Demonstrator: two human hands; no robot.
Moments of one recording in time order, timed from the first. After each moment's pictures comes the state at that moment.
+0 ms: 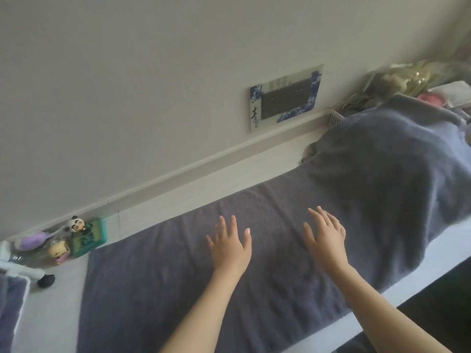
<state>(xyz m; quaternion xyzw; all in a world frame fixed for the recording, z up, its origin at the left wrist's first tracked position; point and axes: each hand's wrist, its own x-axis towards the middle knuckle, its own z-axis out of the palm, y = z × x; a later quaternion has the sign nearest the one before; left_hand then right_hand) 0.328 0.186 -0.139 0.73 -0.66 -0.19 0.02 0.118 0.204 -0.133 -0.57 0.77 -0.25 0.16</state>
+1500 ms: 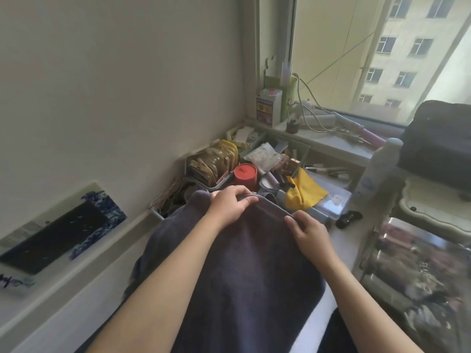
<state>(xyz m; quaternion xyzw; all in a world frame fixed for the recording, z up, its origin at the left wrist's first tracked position) -0.210 -0.060 0.000 0.40 -0.85 -0.30 0.14 -0.339 0.099 -0.049 -0.40 0.80 -0.42 0.16</state>
